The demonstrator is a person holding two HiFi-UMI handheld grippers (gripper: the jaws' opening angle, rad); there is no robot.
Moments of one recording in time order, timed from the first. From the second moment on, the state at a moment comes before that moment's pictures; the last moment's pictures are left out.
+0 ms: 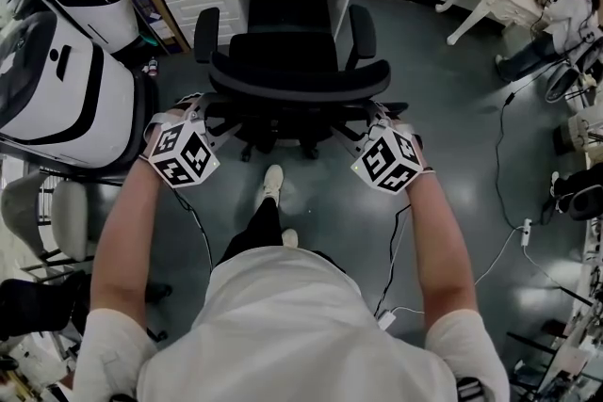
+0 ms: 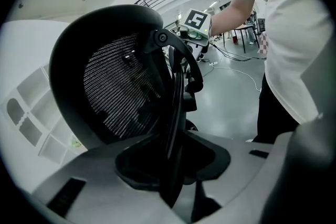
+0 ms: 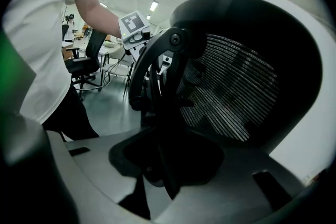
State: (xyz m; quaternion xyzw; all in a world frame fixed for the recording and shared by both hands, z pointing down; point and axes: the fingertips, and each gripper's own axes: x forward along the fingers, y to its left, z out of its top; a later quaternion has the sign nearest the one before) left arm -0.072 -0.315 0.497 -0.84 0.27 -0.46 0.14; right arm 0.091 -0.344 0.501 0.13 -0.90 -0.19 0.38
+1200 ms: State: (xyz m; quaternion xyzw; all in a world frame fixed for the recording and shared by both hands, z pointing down) left arm -0.090 -0.414 0.496 -0.84 0.26 -0.45 0.14; right arm 0.073 -0.440 0.500 0.14 -0.90 -0.20 0.37
